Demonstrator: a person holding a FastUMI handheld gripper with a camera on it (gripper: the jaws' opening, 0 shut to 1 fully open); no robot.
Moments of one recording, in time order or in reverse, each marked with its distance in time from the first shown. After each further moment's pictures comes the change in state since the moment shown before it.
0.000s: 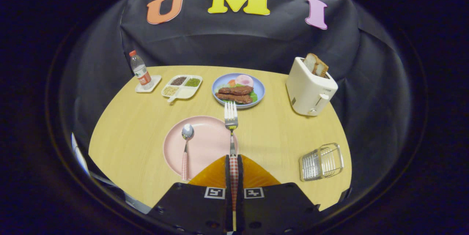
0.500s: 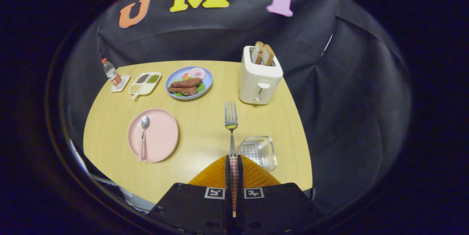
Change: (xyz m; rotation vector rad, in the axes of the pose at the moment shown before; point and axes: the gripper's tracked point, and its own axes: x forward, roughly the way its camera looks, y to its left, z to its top) arm -0.045 -0.164 -0.013 0.059 0.147 -0.133
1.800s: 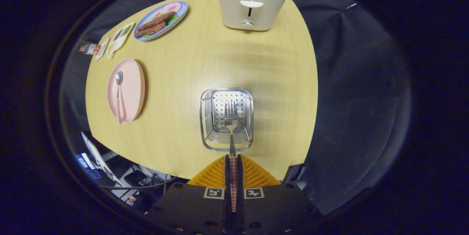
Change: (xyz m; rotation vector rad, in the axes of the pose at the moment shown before) arm 0.046 -0.051 -0.048 -0.050 0.729 0.091
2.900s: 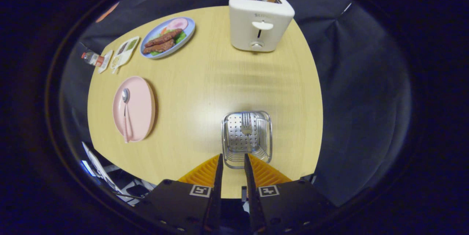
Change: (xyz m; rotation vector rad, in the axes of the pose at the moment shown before) arm -0.011 0.033 0.035 0.068 -0.290 -0.005
